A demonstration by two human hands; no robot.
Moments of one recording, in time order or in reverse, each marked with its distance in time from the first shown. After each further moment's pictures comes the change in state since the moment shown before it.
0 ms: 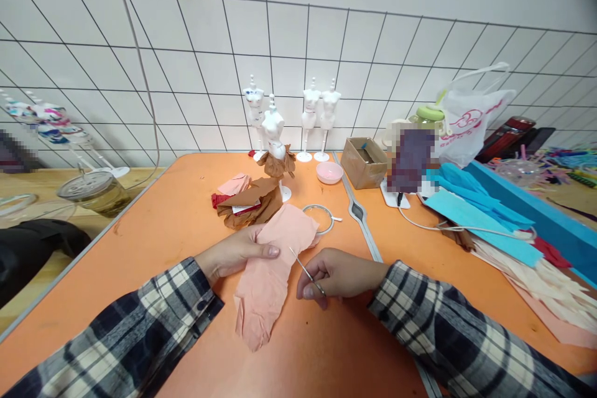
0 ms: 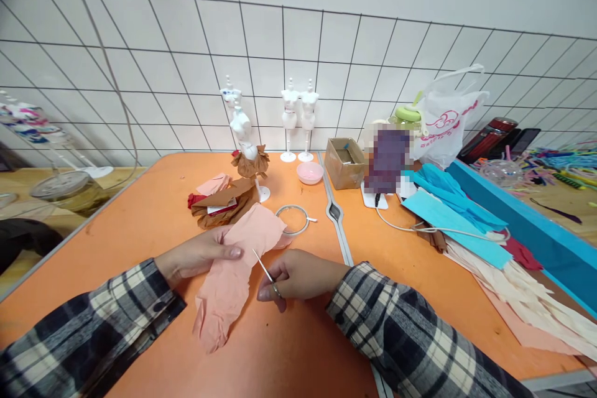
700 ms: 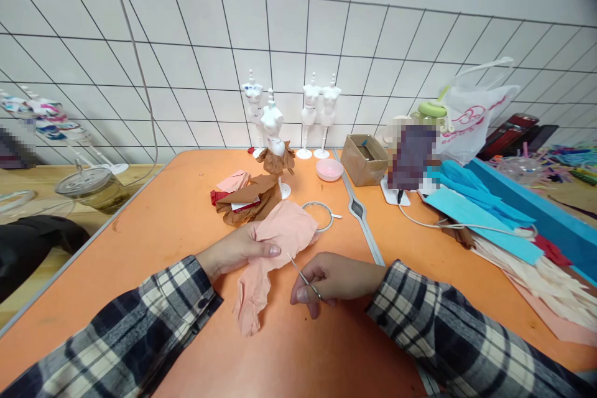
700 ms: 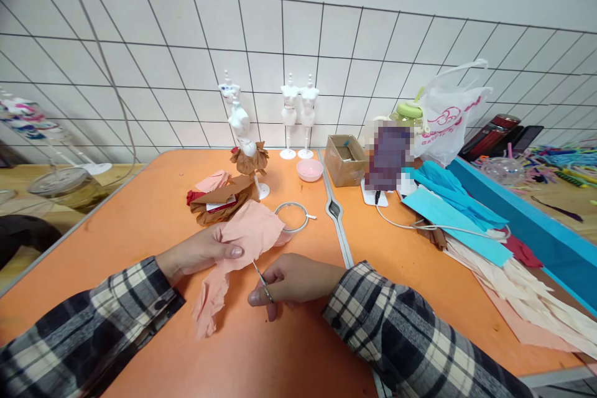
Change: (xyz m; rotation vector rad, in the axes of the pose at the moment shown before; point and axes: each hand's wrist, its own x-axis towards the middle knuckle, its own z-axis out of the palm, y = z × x) left_hand 0.005 -0.005 0.000 0.104 -0.003 0.110; right_hand -0.002 -0.005 0.009 0.055 -0.035 -0.006
